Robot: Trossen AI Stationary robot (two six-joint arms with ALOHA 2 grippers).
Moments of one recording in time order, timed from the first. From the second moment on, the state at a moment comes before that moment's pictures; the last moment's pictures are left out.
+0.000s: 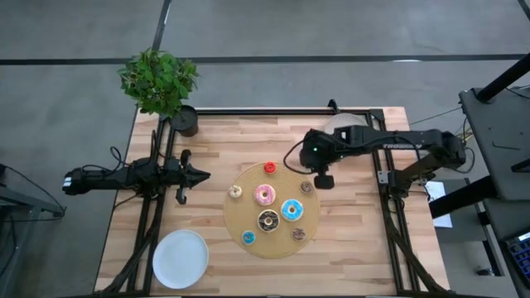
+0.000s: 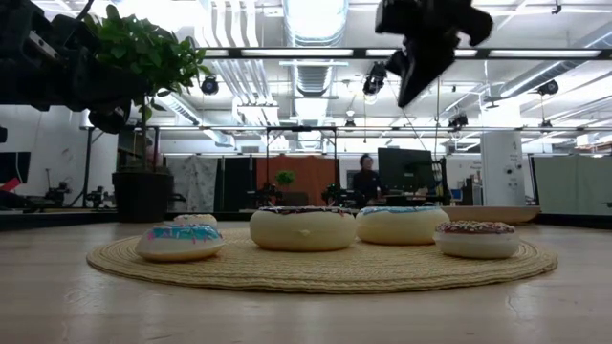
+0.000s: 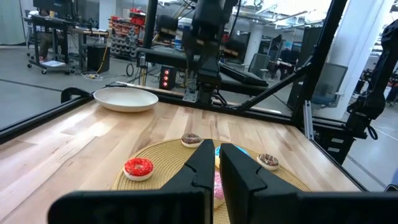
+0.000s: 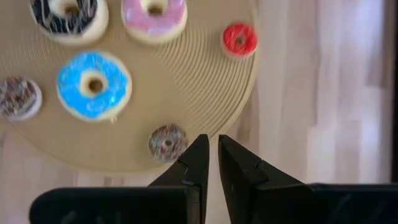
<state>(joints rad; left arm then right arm) 0.00 0.06 0.01 0.02 -0.04 -0.18 -0.12 1.44 1.24 -0.92 0.01 -0.21</state>
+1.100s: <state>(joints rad) 0.00 0.06 0.01 0.03 -0.04 -0.18 -0.15 1.46 1.01 -0.81 -0.19 -0.28</state>
